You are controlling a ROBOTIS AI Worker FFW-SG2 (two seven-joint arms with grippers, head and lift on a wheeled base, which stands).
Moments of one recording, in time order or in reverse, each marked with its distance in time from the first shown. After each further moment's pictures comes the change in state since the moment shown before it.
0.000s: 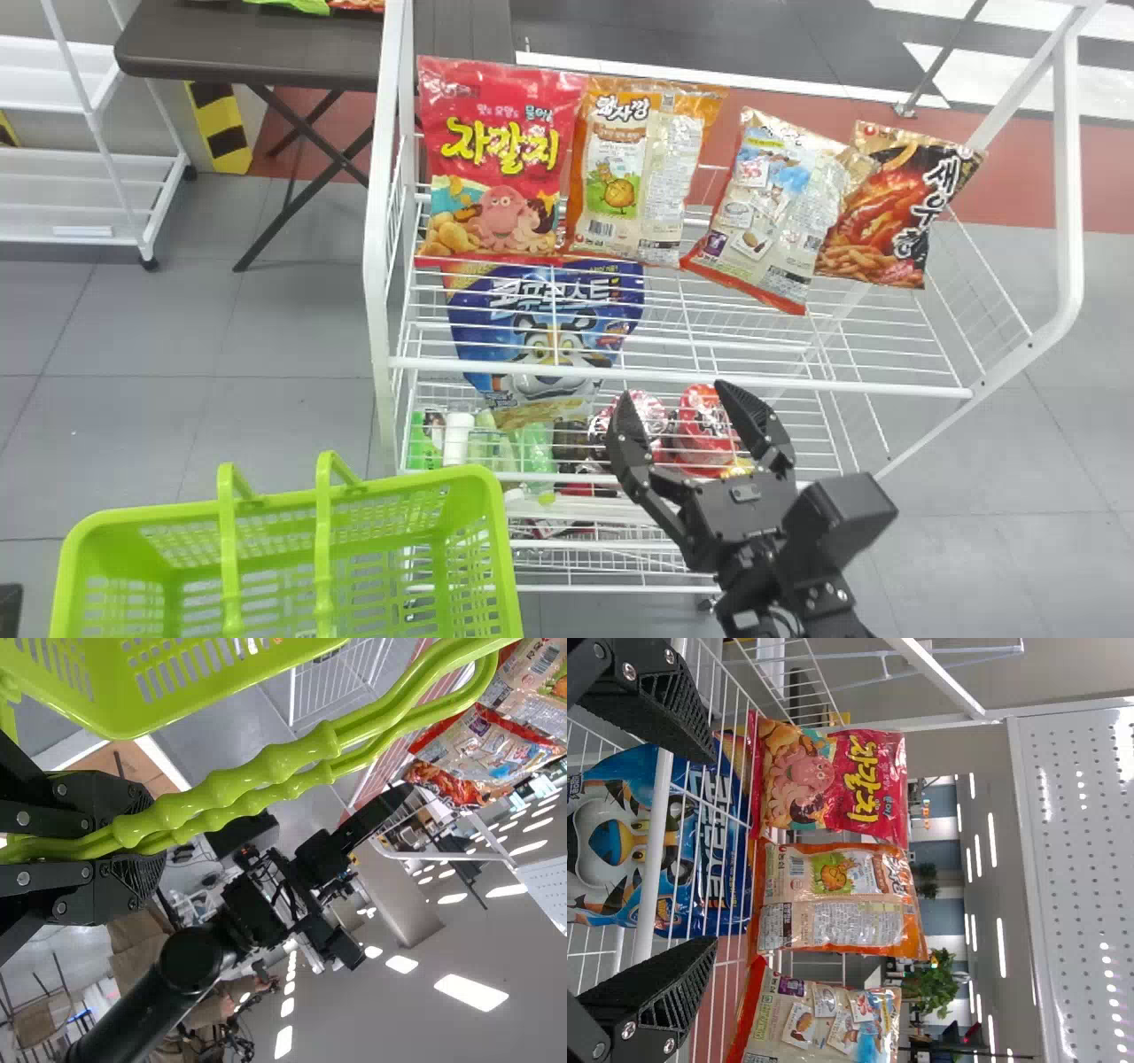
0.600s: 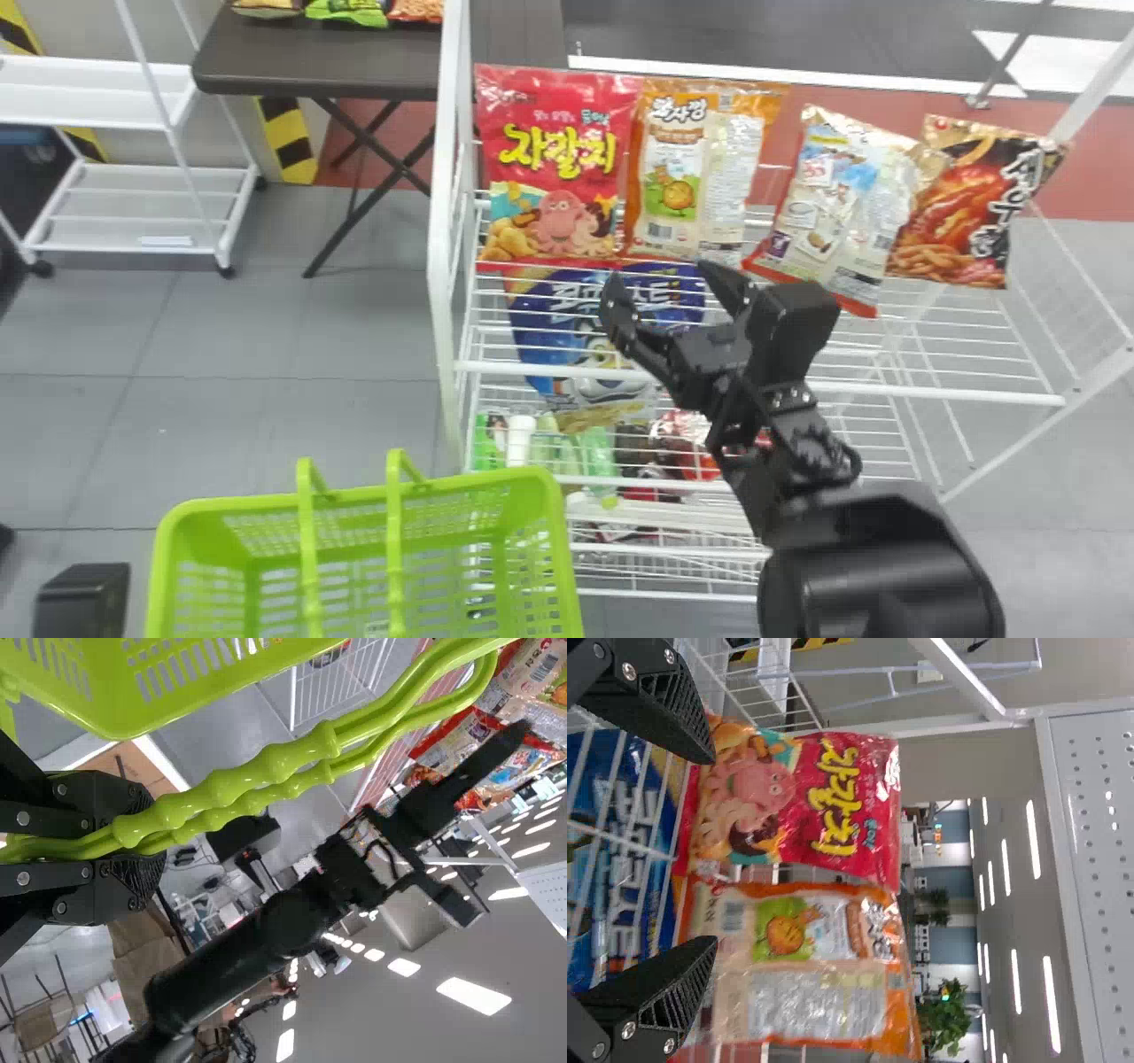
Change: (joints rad) left arm -0.019 0.012 0.004 0.022 -0.002 0.000 0.000; right arm -0.453 0.000 0.111 0.247 0.003 0.194 -0.013
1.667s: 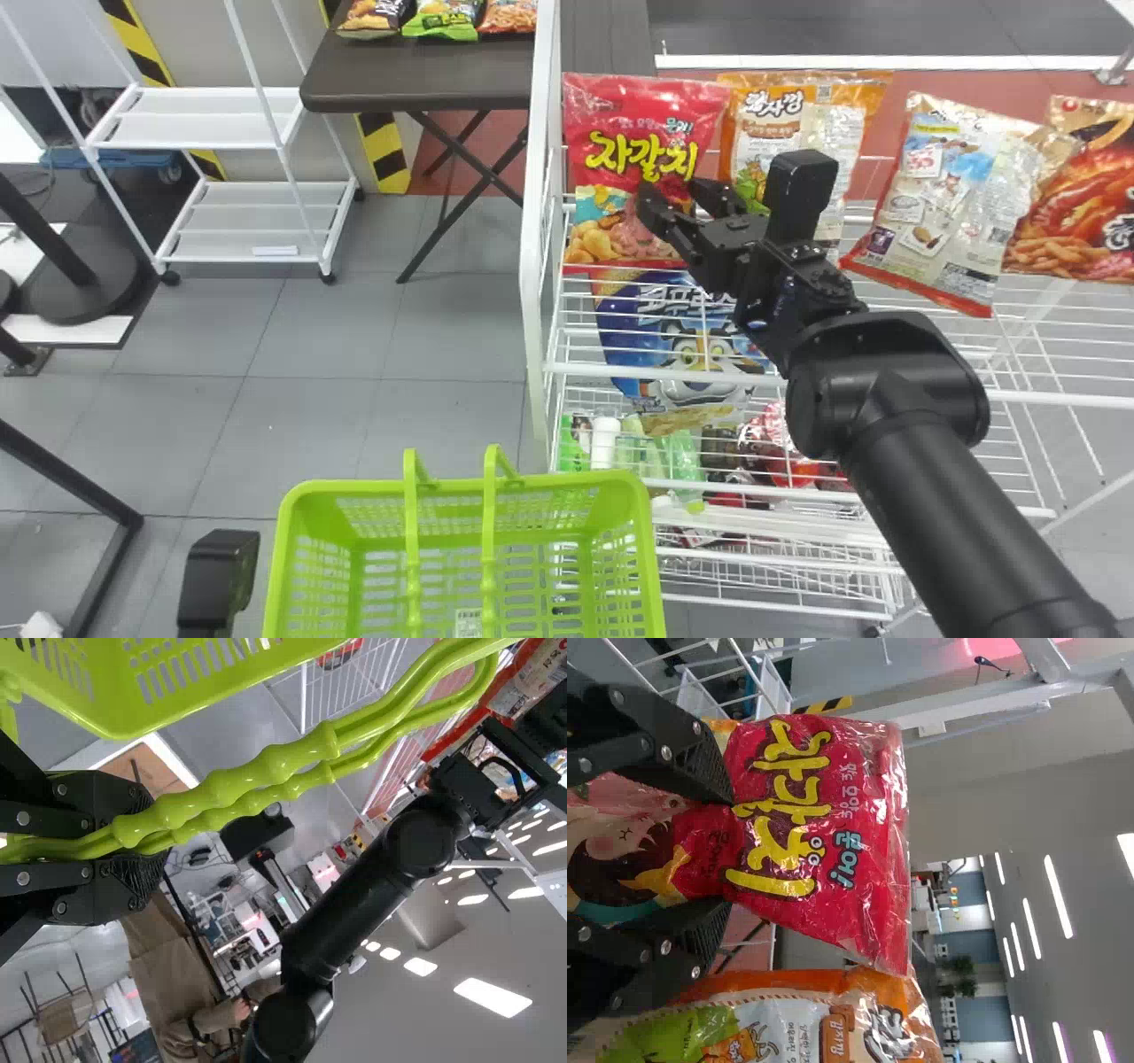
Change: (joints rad) left arm -0.049 0.055 -0.021 0.049 0.010 0.003 0.000; right arm -0.544 0.000 0.061 0.744 -0.178 -0.120 0.139
